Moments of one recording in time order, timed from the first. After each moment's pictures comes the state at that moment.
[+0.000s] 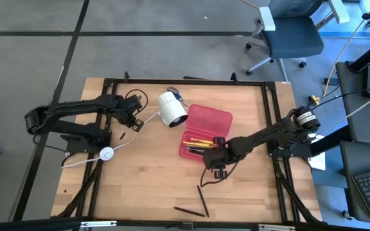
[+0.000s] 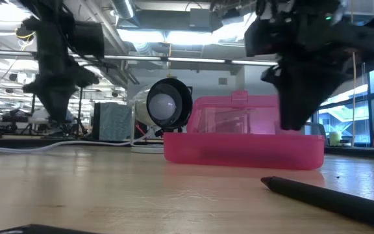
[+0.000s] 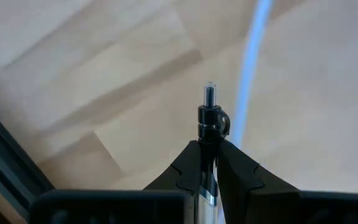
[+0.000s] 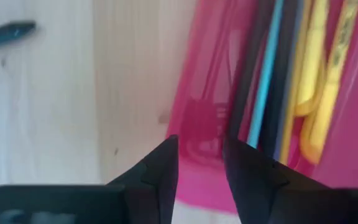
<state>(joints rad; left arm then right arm) 0.46 1.10 0.66 -0.94 -0.03 -0.60 0.35 1.73 1.14 -0.73 0.14 0.31</state>
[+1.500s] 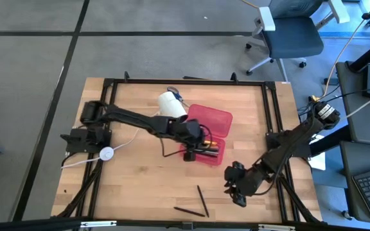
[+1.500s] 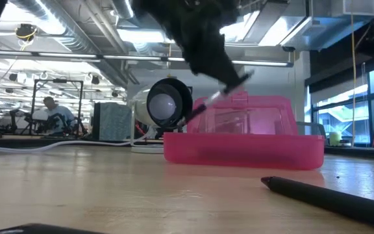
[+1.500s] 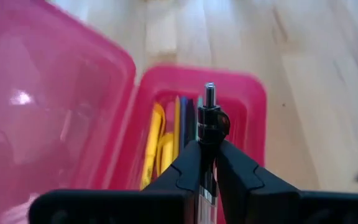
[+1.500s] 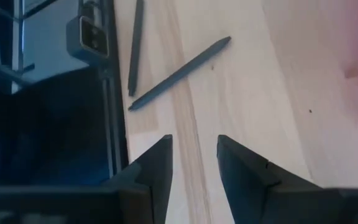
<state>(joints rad) -0.06 1.88 1.40 -0.29 -0.03 0.01 0.73 1.45 0.91 -0.36 0.16 0.95</state>
